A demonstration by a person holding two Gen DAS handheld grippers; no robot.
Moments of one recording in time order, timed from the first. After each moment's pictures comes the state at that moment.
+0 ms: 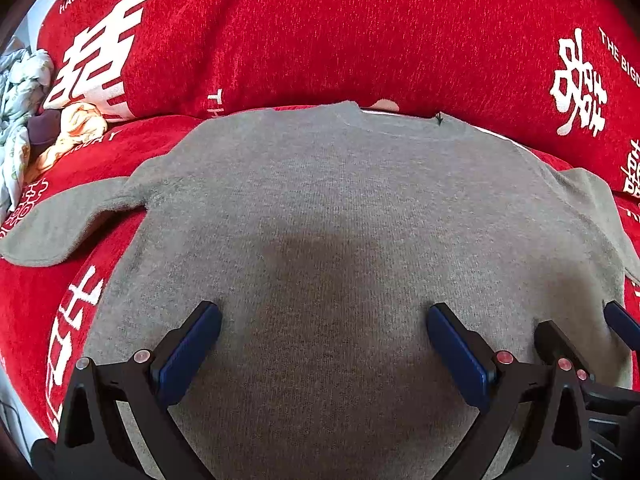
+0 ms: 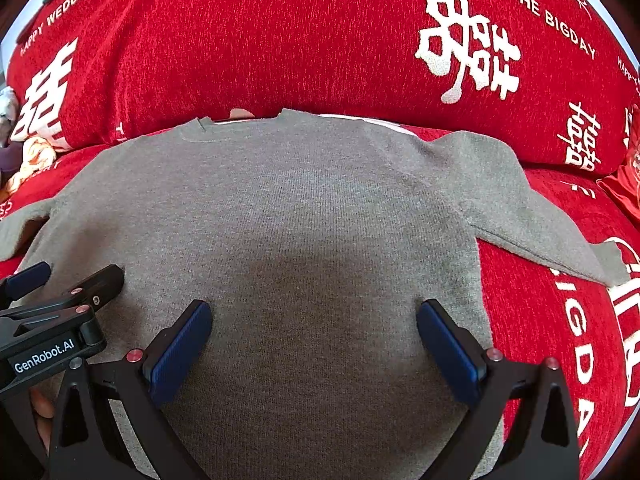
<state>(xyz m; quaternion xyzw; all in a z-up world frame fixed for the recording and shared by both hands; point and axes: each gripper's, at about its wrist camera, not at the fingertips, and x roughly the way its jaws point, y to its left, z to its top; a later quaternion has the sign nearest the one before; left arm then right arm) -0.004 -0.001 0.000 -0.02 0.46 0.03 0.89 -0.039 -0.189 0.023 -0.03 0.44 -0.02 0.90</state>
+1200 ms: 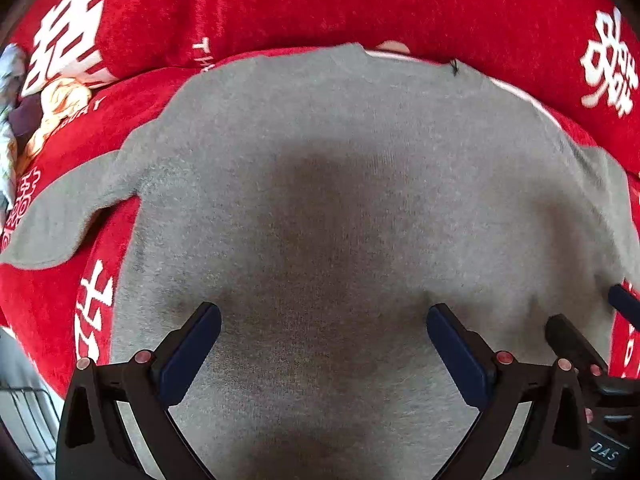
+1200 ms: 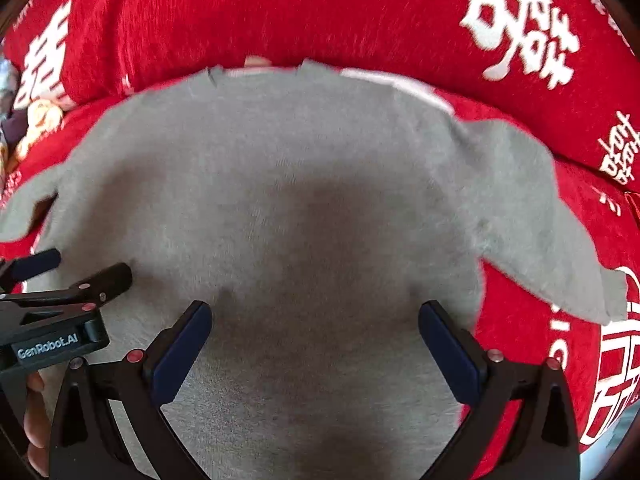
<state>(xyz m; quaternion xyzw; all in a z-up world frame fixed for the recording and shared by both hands) 0.036 -0.002 0.013 -0.01 0.60 0.04 0.80 -0.002 -0.199 0.043 -0.05 0.54 0.03 0.84</state>
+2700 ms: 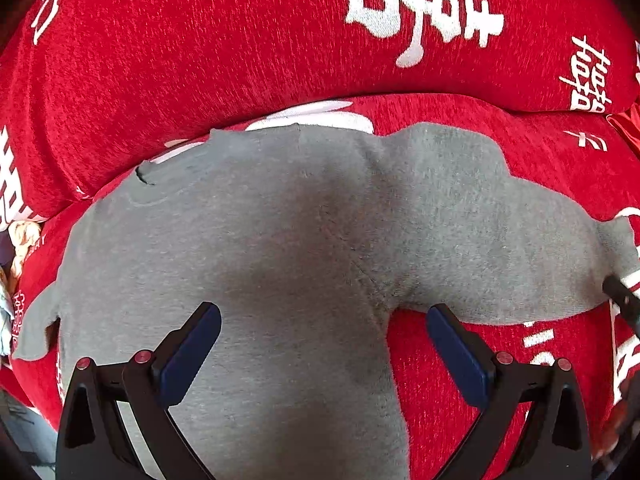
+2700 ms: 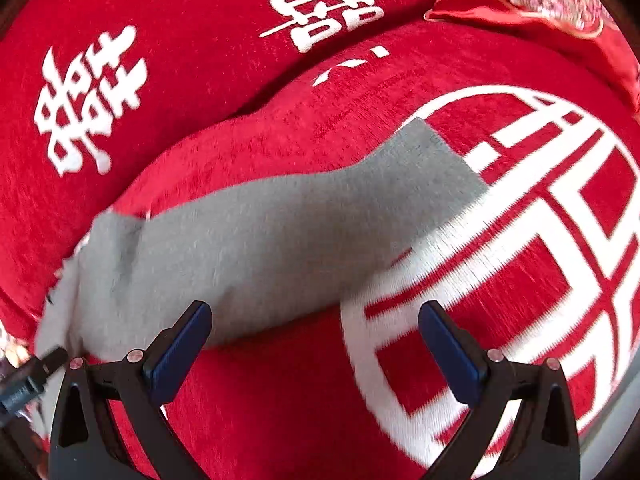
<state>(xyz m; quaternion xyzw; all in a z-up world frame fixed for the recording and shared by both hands) 0.065 -0.249 0.046 0.11 0.56 -0.05 0.82 -0.066 -0.560 -0.003 0.25 0.46 -0.17 0.83</state>
